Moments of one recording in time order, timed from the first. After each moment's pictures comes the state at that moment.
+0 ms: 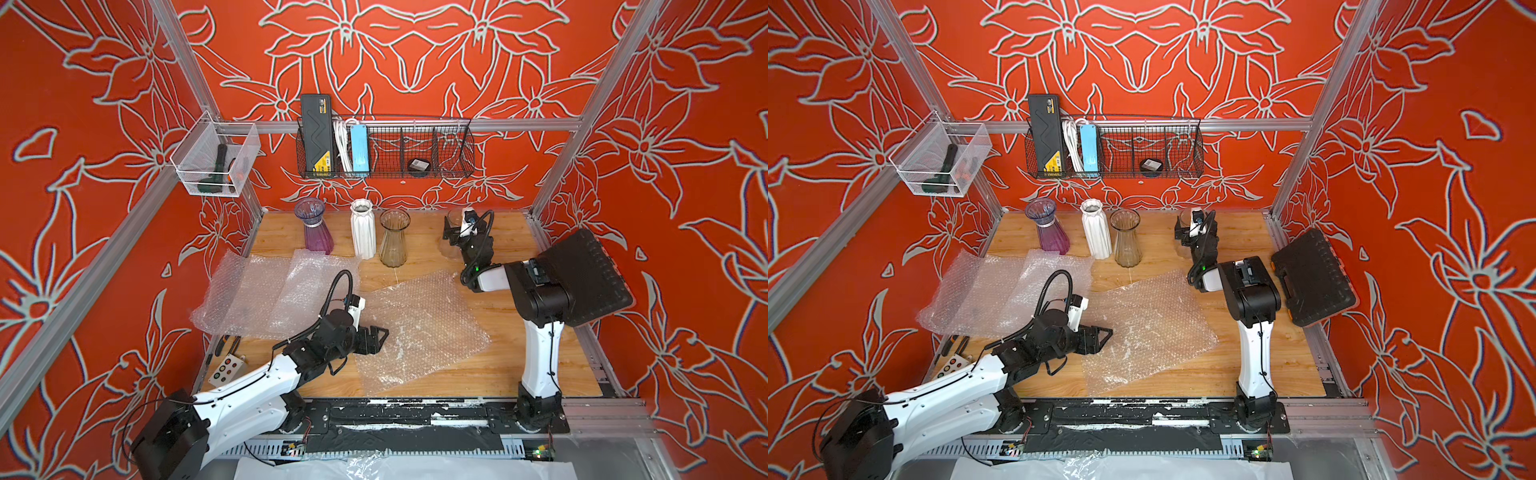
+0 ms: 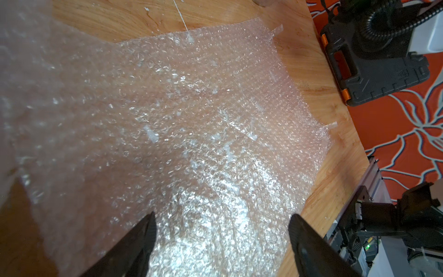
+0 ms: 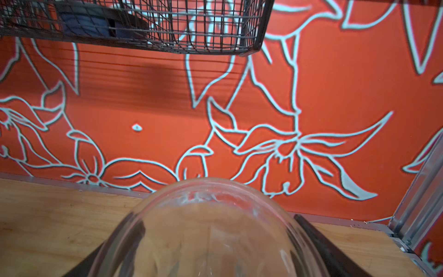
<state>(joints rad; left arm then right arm) -0.69 0.92 0.33 -0.03 0.12 -0.67 0.26 2.11 1.05 1.18 0.13 -0.11</state>
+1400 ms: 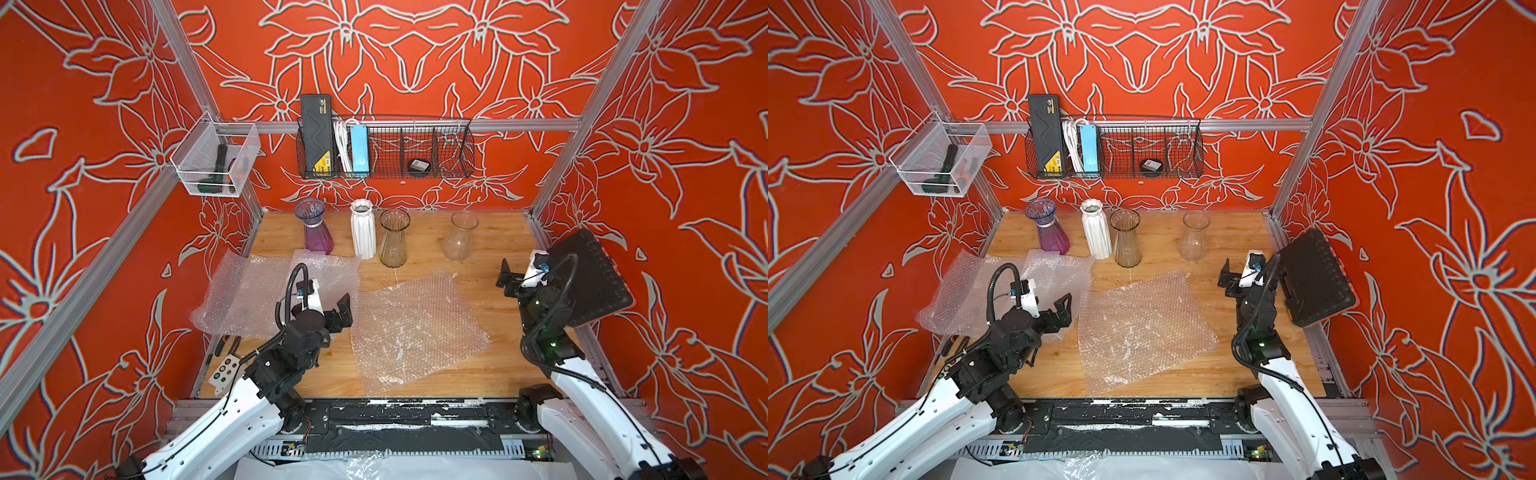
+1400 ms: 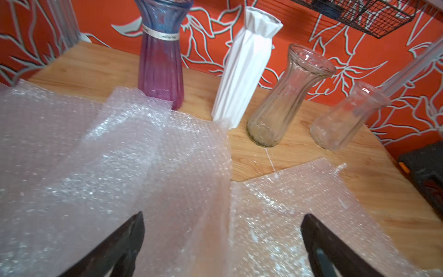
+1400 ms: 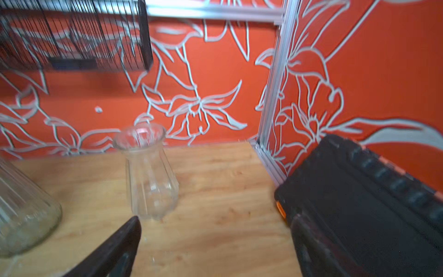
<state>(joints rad) -0.63 0.53 0.42 -0.25 -0.55 -0.46 0.20 0.78 0.38 0.23 0.33 -0.02</state>
